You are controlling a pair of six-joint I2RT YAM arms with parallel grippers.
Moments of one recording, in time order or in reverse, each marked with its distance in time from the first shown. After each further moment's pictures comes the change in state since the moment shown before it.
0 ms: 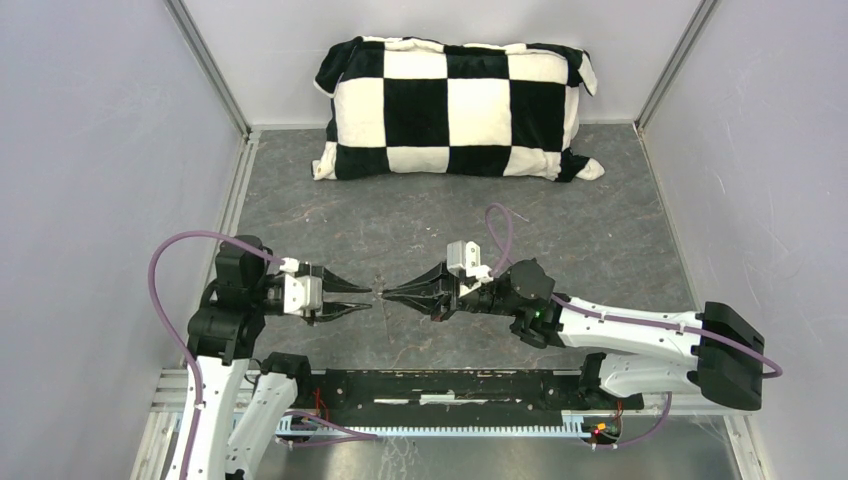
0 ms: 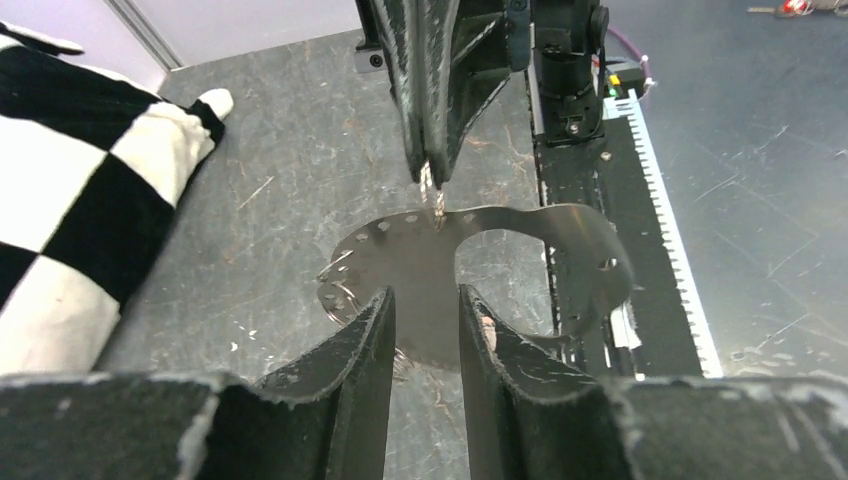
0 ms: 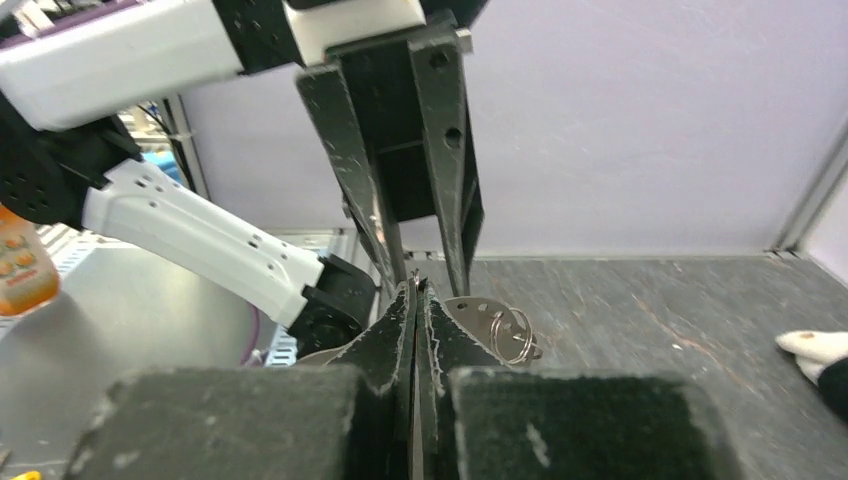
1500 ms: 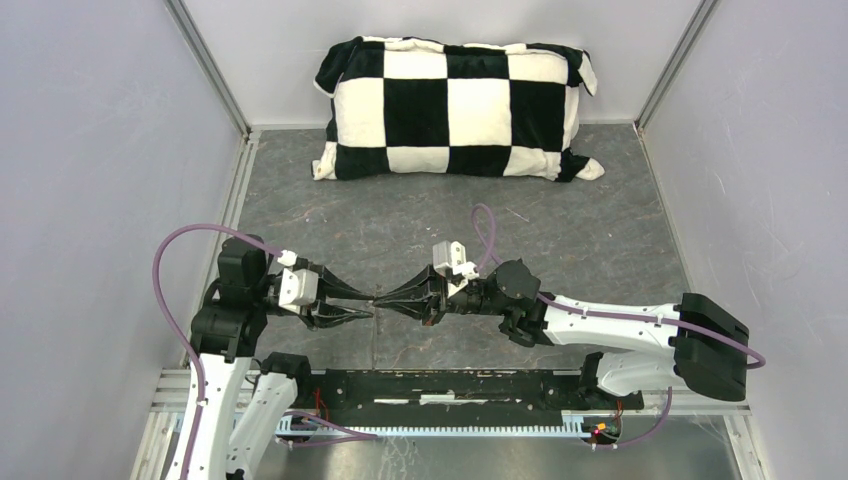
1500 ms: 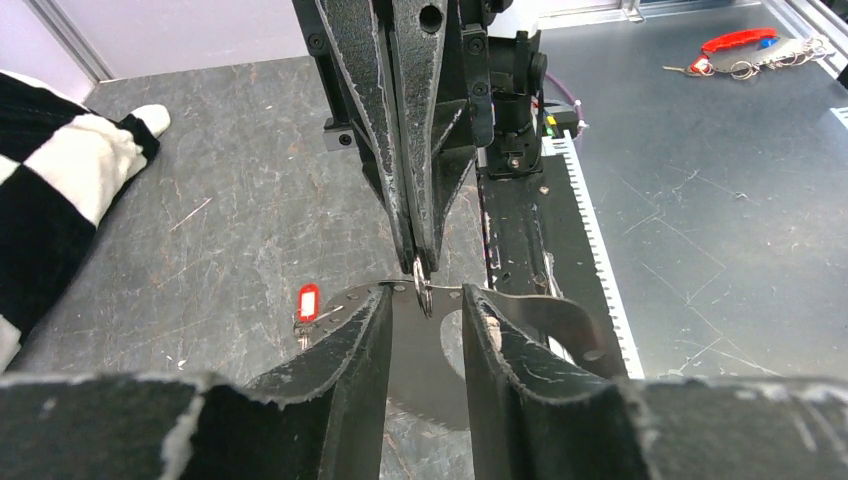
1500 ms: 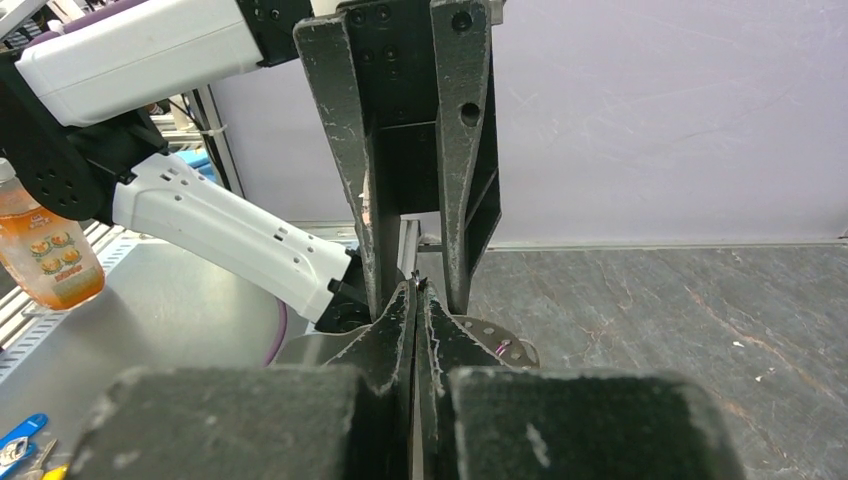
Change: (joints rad) left arm 0.000 0.003 -0.034 0.056 0.099 -0.166; right arm 0.009 0.095 0.010 0.091 -0.050 0.086
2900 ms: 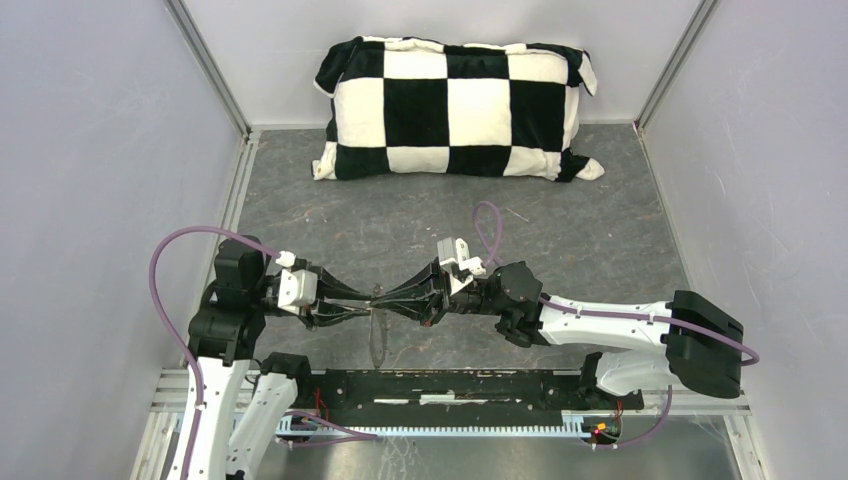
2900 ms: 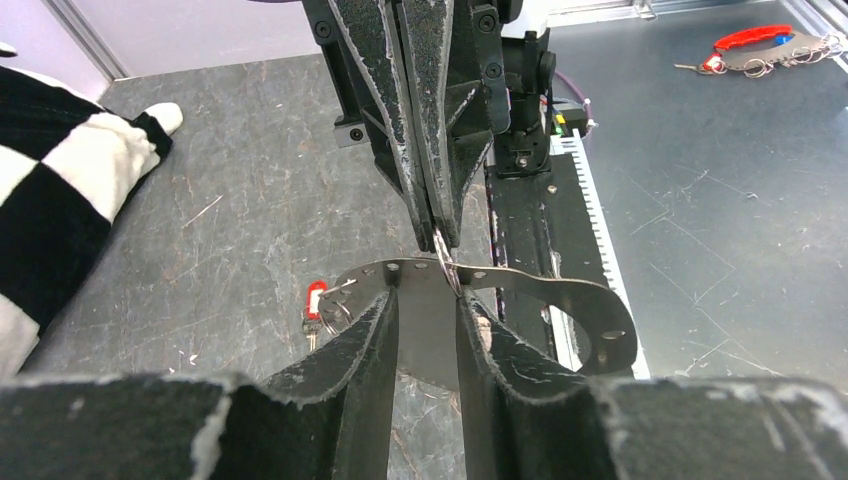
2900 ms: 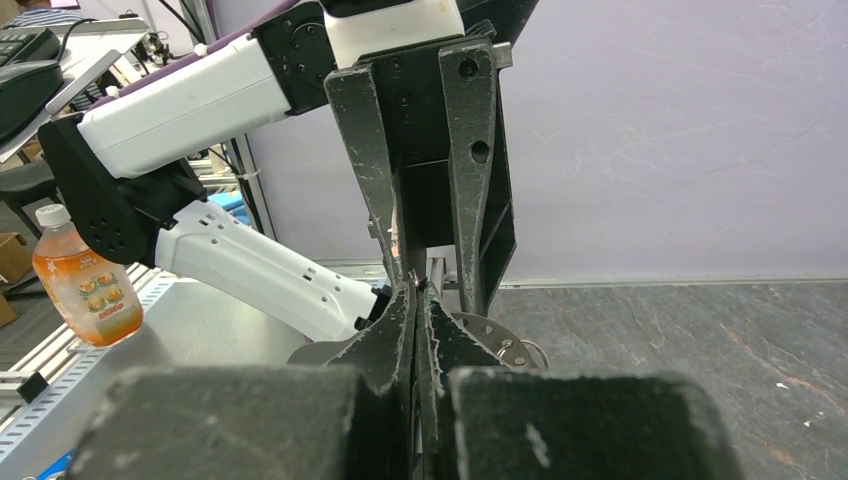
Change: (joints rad) left arm 0.000 -0.010 0.015 0.000 -0.017 -0.013; right arm 0.000 0.031 -0.003 0.132 -0.011 0.092
